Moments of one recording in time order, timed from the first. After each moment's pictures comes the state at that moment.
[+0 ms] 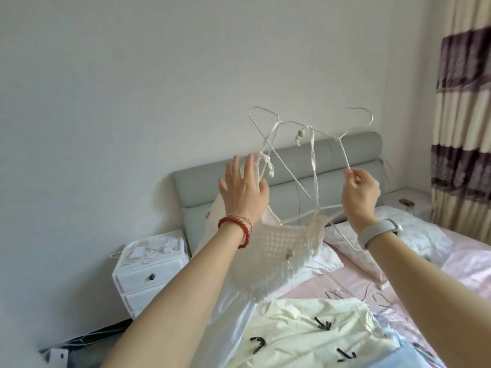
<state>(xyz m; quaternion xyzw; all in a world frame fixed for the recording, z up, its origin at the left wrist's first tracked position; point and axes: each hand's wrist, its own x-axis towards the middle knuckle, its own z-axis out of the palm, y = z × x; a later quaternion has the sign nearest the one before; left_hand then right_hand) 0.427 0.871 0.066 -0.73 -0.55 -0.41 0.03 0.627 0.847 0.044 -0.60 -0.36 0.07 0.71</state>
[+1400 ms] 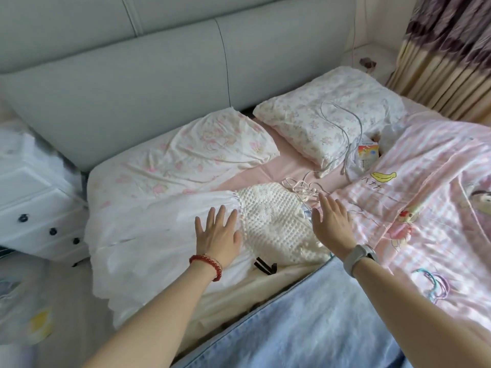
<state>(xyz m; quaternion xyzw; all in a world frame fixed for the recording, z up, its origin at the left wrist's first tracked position) 0.596 0.969 -0.377 -0.83 -0.55 0.07 -0.11 0.836 0.909 -0.380 -0.84 -0.50 0.14 0.17</state>
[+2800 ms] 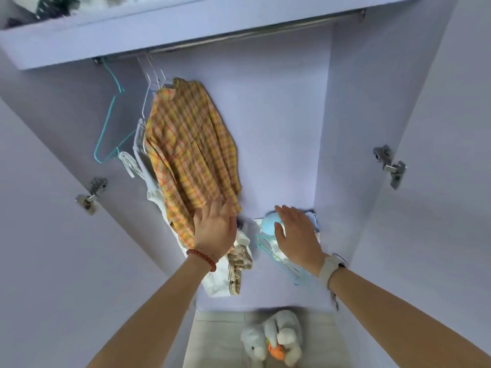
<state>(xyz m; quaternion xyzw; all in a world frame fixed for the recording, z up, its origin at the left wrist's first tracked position) 0.045 -0.004 -0.160 0.08 -0.99 -0.04 0.11 0.003 0.179 -0.200 0.22 -0.95 0.22 0.07</state>
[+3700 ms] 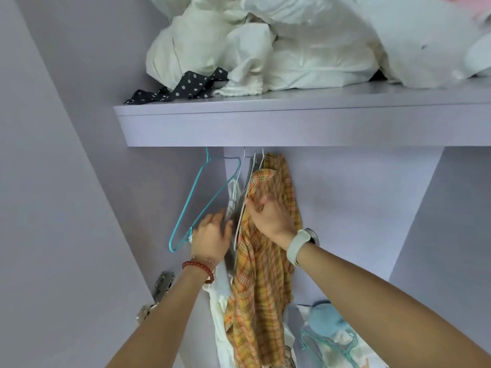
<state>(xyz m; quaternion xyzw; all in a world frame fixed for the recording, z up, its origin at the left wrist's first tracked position) -0.118 -0.289 -0.075 0.18 -0.93 -0.22 0.24 -0.183 -0.164 -0.032 0.20 -0.90 0.39 0.06</state>
